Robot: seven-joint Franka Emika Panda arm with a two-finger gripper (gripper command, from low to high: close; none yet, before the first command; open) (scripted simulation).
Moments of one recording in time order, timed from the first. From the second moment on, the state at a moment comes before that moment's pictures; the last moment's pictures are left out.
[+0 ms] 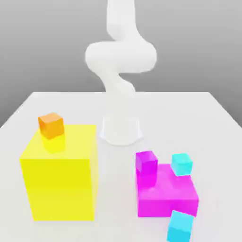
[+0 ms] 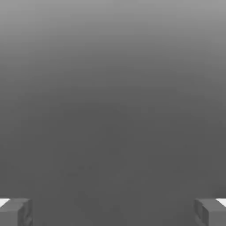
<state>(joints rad) -0.03 -0.71 0.05 -2.31 -0.02 2.33 0.87</state>
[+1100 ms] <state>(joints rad) 0.01 0.45 0.25 -2.37 -0.32 2.80 1.70</state>
